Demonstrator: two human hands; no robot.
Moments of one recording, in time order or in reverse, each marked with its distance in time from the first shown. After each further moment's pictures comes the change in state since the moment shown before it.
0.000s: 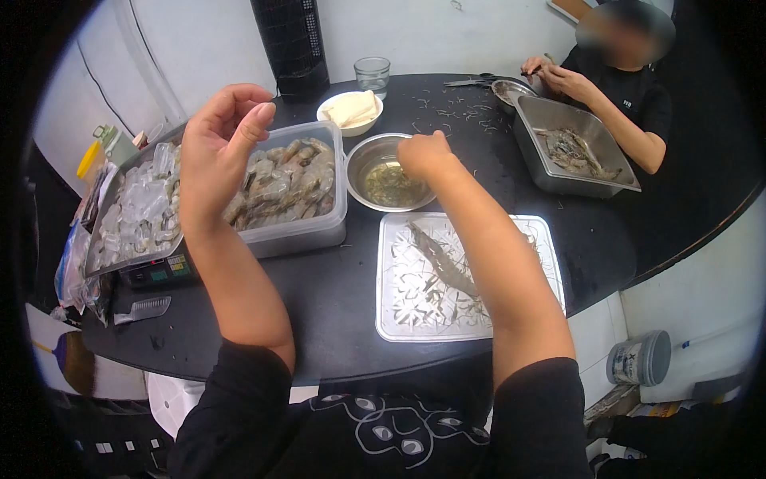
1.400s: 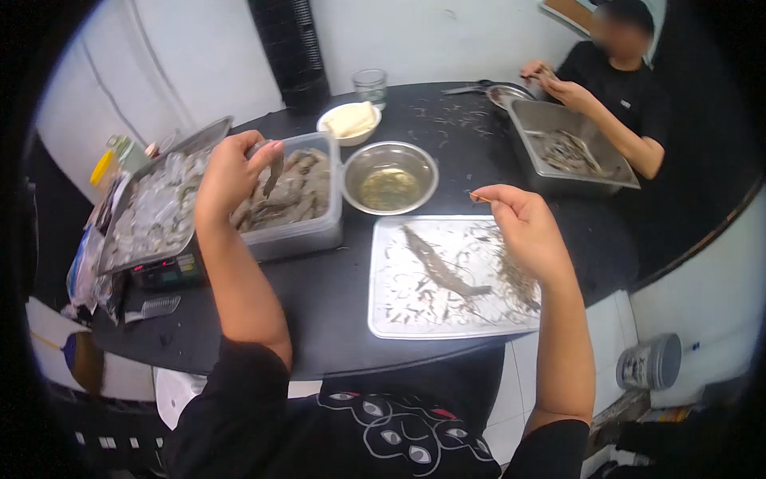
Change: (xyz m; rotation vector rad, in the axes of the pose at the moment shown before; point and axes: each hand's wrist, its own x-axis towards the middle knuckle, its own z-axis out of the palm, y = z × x) left_hand -0.002 -0.003 -0.005 0.547 -0.221 -0.285; right_hand -0.211 0.036 -0.016 1.303 0.463 0.134
